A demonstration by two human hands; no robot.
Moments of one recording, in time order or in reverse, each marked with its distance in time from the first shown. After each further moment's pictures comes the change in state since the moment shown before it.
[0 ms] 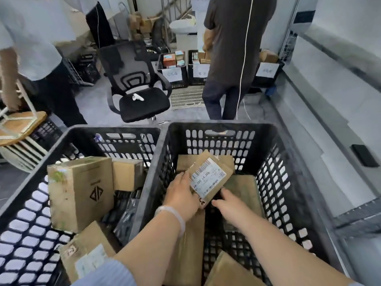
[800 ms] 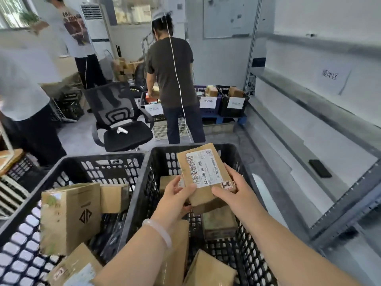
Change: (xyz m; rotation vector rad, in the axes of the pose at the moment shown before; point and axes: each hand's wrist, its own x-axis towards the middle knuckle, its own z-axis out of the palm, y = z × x) left_hand -0.086 0.064 -0.034 -1.135 -0.167 0.014; right_hand -0.122 -0.011 -0.073 0.338 0.309 -0.460
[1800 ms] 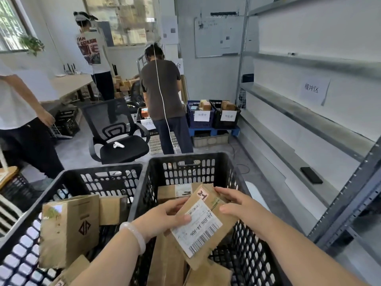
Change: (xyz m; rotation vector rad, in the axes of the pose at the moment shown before) left_hand -0.026 0.021 -0.042 0.613 -0.362 -0.040; right_hand -0.032 -0.006 -0.029 -0.053 -0.228 0.118
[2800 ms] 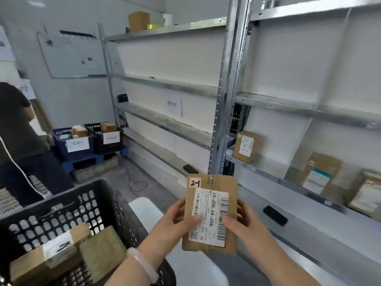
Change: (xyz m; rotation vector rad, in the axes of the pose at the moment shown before) left_hand 0.025 0.099 0.246 -0.195 -0.548 0.356; right_hand -0.235 0.057 -0.089 0.291 0.921 -0.071
